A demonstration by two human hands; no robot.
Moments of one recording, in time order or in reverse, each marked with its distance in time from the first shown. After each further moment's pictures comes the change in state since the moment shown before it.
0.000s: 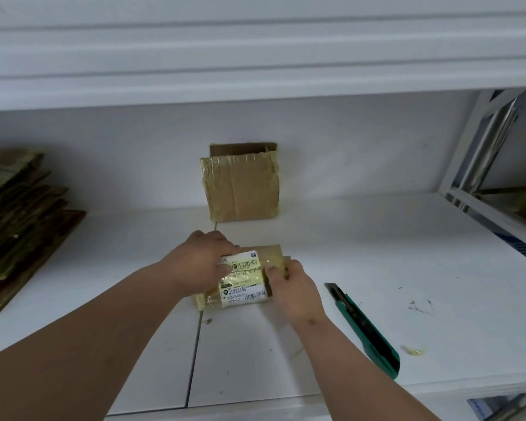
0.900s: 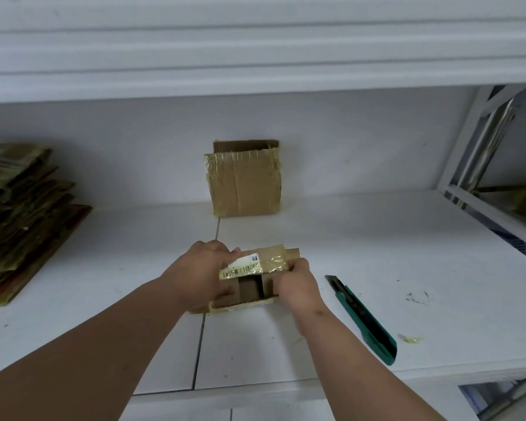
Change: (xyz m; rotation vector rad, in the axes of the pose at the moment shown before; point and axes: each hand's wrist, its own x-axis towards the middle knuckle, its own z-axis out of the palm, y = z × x) left_hand -0.023 -0.003 0.024 0.049 0.037 -0.007; right_hand -0.024 -0.015 -0.009 0.275 -0.084 0.202
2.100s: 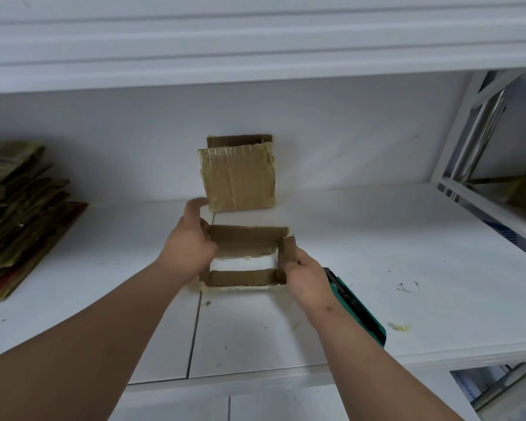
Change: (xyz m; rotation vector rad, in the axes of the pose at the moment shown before) left_hand -0.001 0.029 -0.034 -0.551 0.262 -0.390; right_hand 0.002 0.014 -0.023 -0.103 0.033 -0.184
